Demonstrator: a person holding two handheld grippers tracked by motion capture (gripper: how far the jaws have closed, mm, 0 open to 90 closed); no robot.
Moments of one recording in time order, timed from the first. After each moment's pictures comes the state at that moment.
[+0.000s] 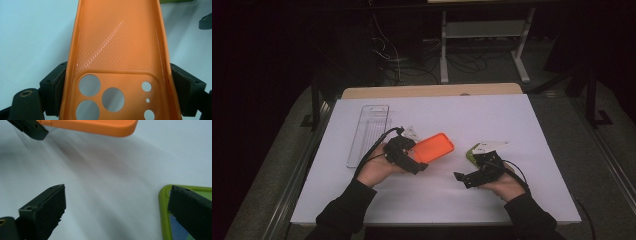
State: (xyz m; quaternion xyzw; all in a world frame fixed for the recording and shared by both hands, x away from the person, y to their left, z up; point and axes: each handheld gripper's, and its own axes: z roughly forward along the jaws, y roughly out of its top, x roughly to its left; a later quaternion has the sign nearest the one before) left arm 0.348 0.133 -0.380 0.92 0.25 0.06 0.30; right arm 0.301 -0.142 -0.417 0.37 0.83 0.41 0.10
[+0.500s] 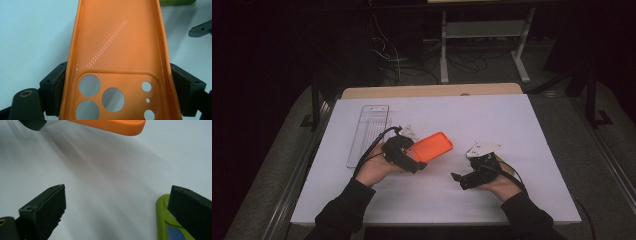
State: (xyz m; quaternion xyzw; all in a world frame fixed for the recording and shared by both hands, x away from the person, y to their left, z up) left arm 0.349 0.137 -0.378 0.92 0.26 0.06 0.31; right arm 0.300 -0.132 -0.419 0.33 0.84 0.39 0.14
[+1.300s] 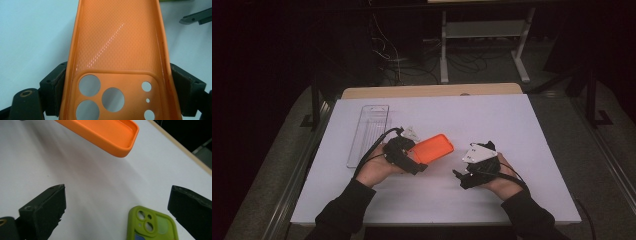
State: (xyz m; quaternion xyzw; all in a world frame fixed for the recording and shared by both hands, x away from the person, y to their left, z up) left arm 0.348 0.134 -0.379 0.92 0.24 0.06 0.30; right arm 0.295 -0.125 -0.412 0.25 0.86 0.35 0.28
